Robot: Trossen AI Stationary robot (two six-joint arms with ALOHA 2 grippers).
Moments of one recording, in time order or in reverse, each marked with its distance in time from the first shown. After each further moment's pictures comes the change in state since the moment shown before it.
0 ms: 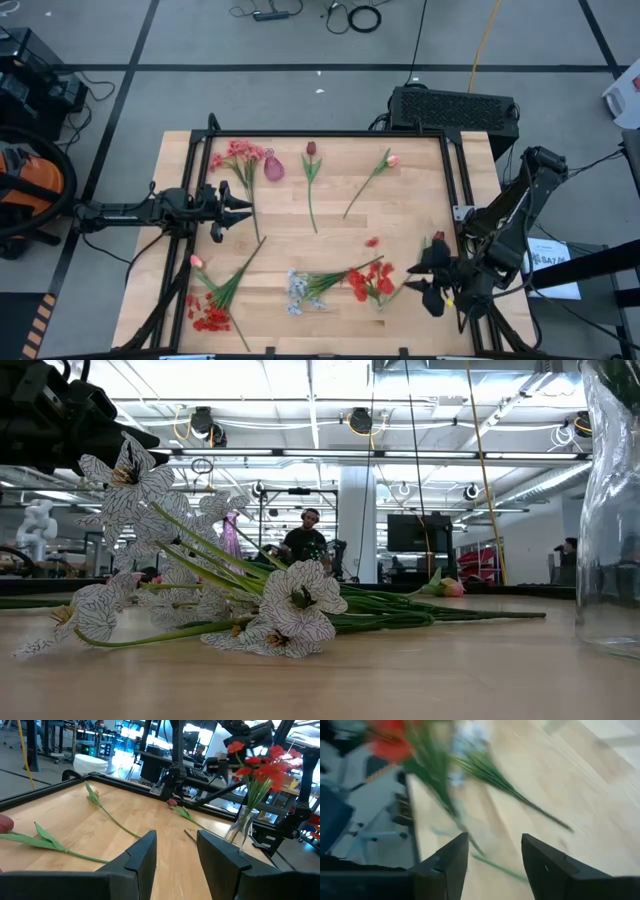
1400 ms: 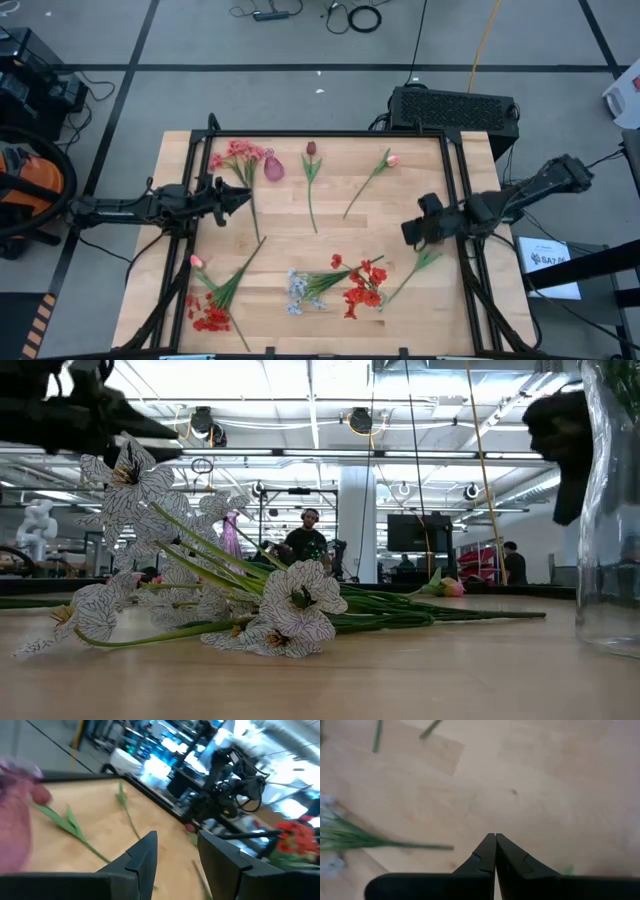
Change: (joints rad) left arm -0.014 0.150 0.111 0.022 -0.256 -0.298; right arm -0.619 -0.319 -0.356 -0.068 -0.313 0.147
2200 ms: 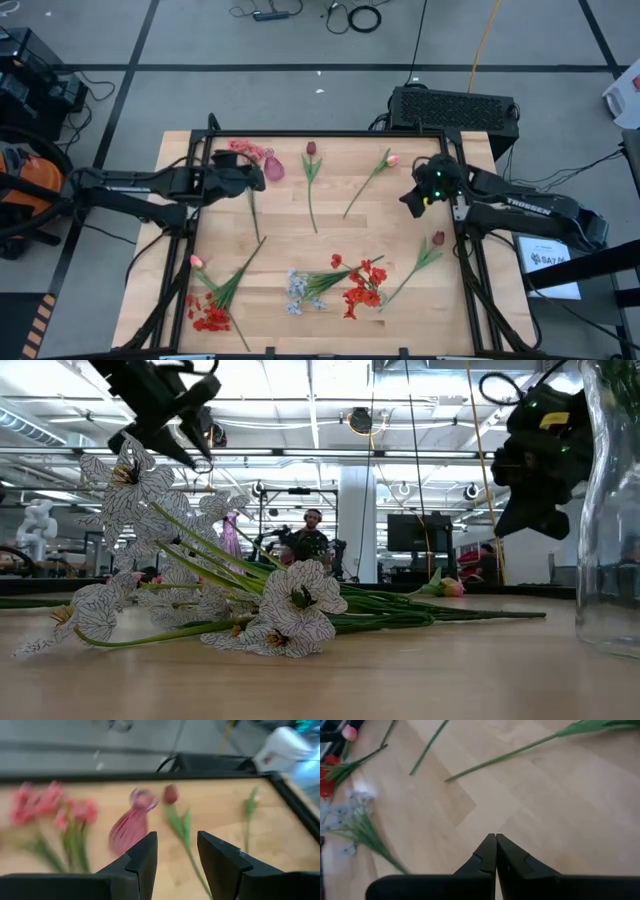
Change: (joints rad) left arm 0.041 0.806 0.720 -0.746 -0.446 -0.547; right arm -0.888 -0.133 -0.196 0.383 -0.637 -1.078
